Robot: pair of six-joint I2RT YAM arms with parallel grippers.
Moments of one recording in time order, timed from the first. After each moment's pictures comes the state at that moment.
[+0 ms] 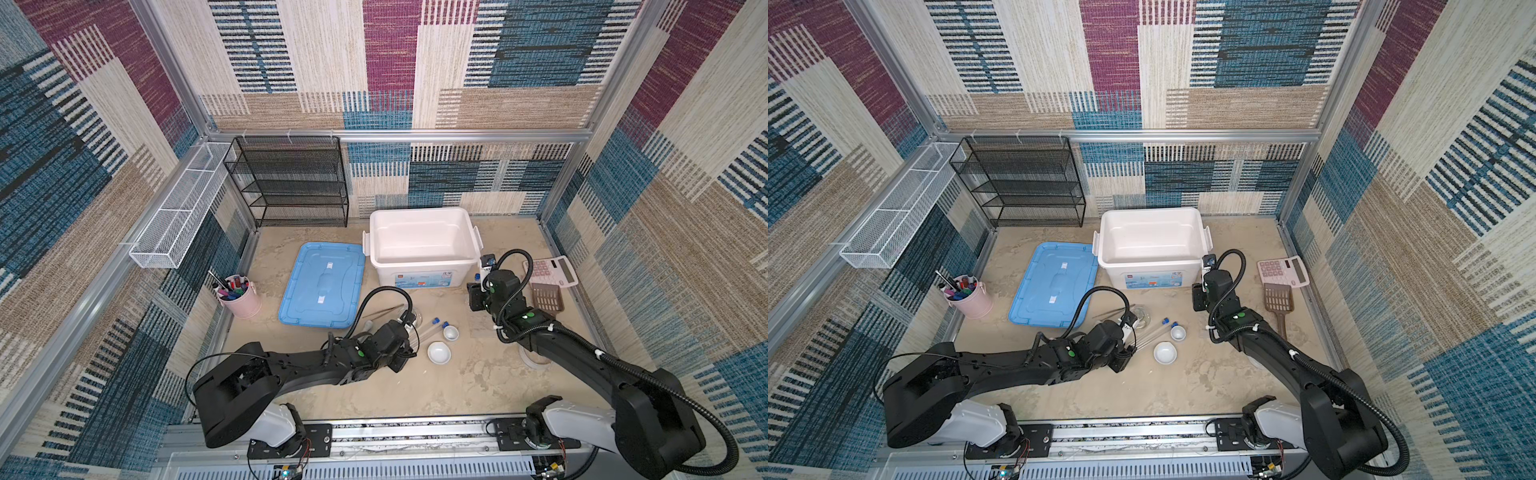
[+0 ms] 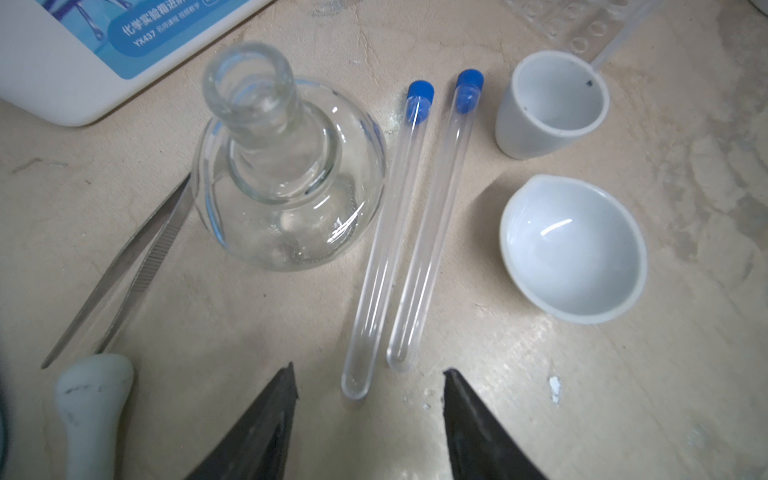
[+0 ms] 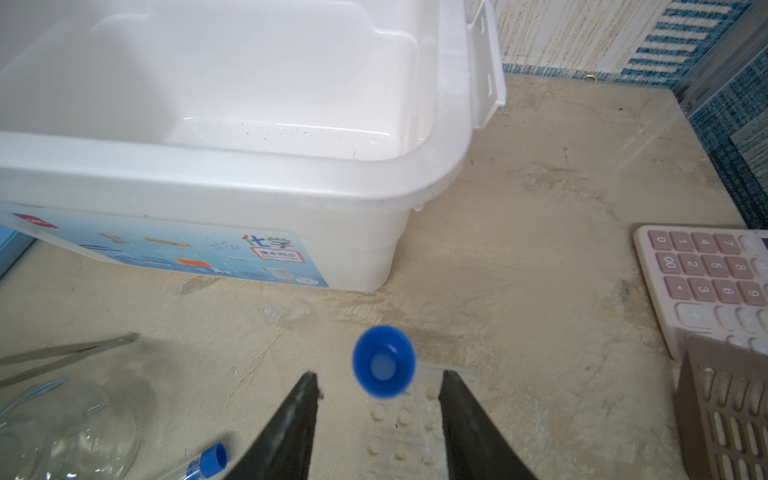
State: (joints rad) left arm -1.00 1.46 0.65 -0.04 -0.20 -0.21; right arm 0.39 1.20 0.66 -0.04 0.21 0.15
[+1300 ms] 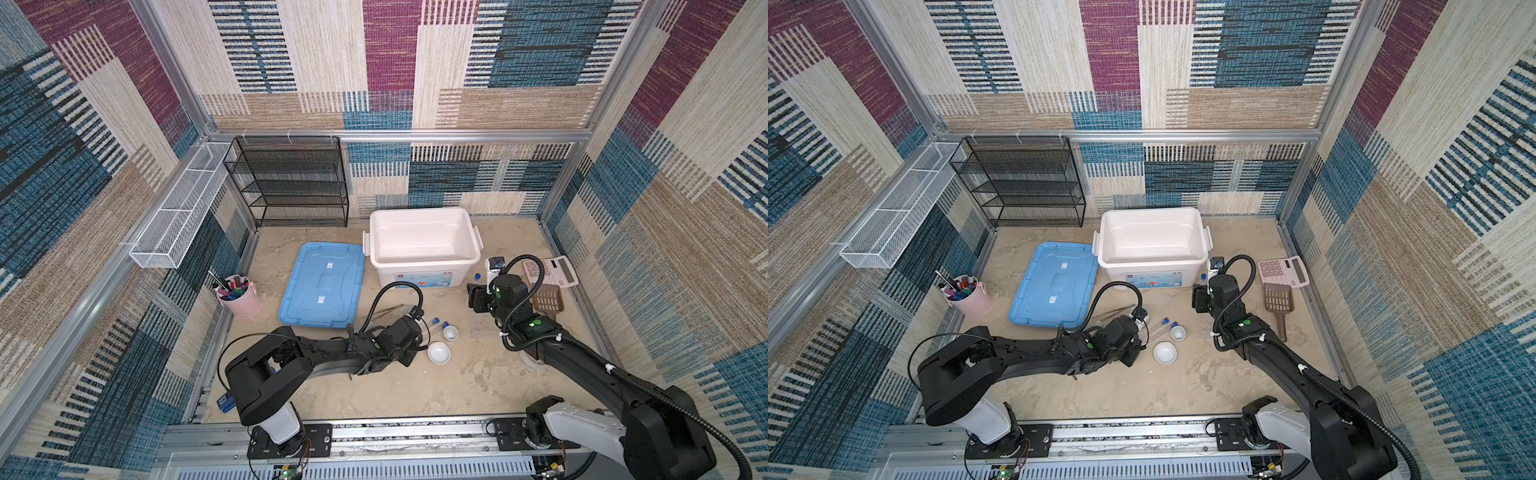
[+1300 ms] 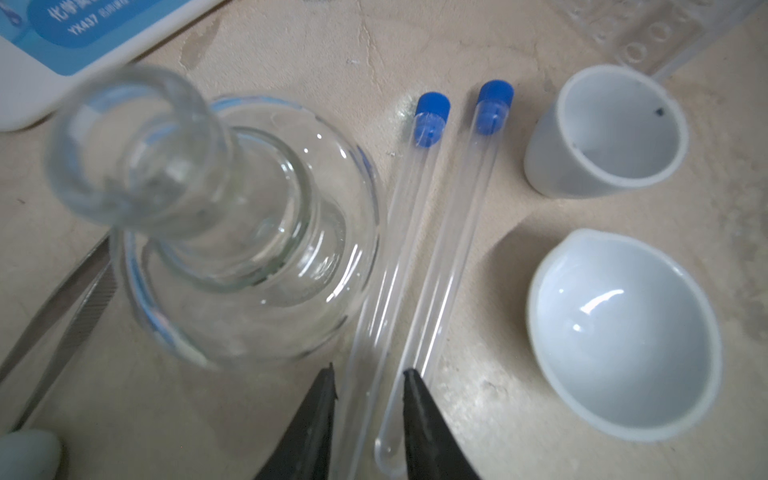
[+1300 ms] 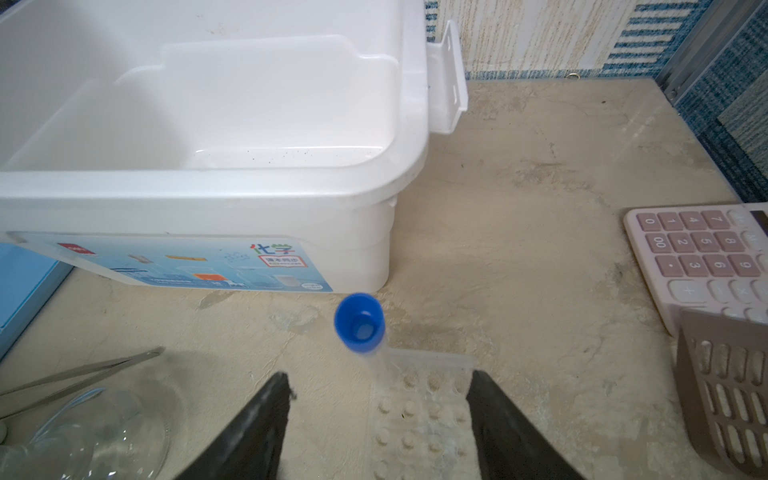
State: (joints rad) left arm -1.00 1.64 0.76 -0.02 -0.21 -0.26; right arm 0.38 1.12 0.61 -0.03 0.21 0.22
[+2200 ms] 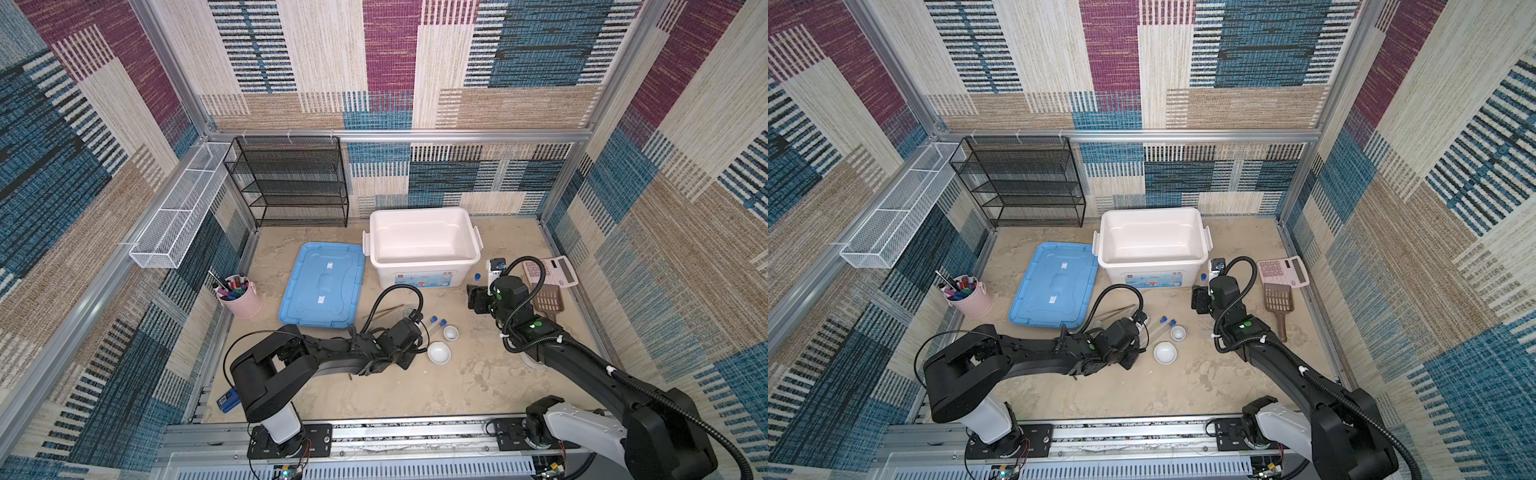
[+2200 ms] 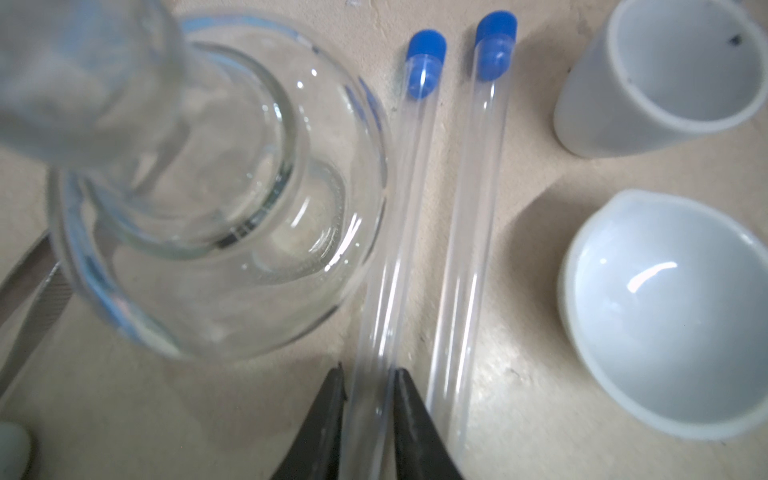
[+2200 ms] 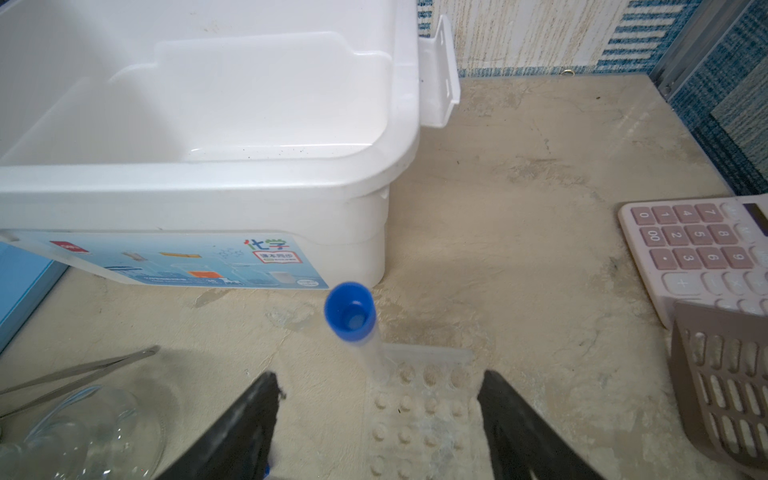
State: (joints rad) left arm -1.00 1.67 0.76 -0.03 -0.21 -0.26; right arm 0.38 1.10 0.59 -0.03 0.22 0.23
